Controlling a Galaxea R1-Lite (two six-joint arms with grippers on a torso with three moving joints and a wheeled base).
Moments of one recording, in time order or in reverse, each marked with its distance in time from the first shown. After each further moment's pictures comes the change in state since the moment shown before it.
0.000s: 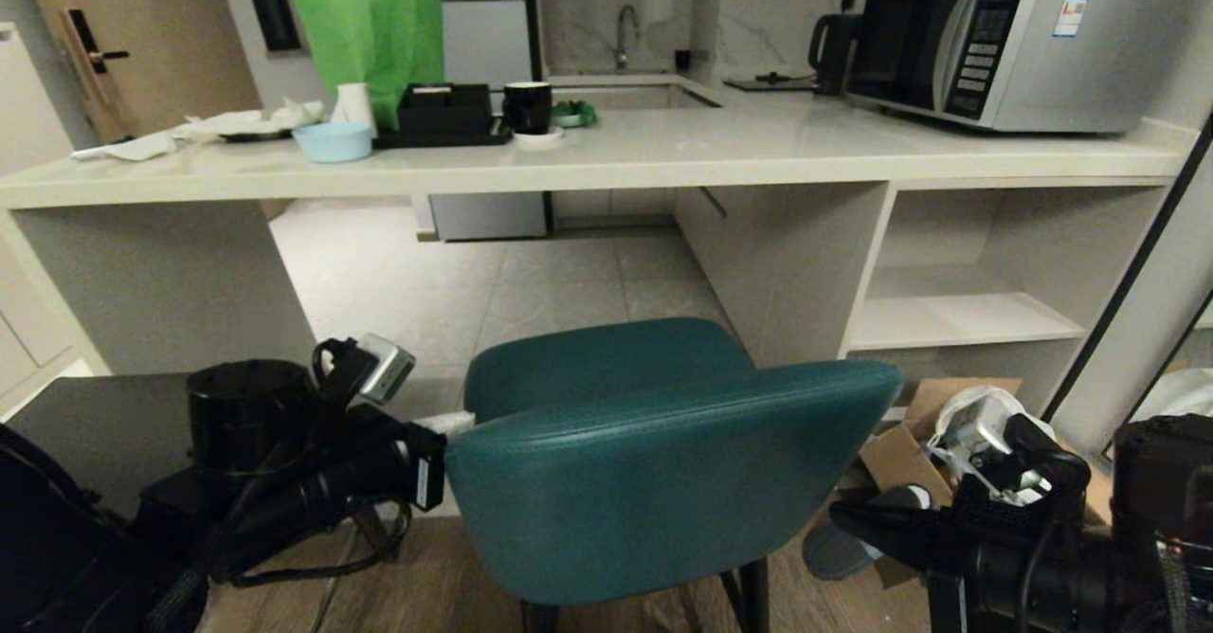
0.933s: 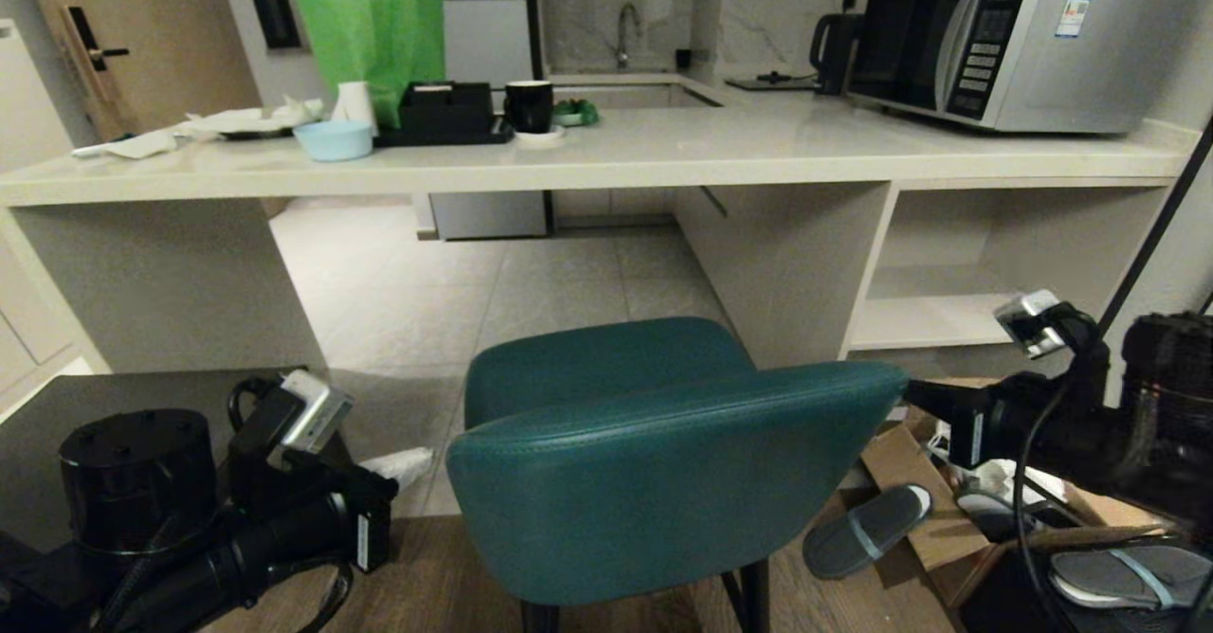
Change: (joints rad) left arm -0.013 -0.191 0.200 -0.007 0.009 -0.005; right arm -0.377 0.170 -0.248 0.006 0.038 -0.009
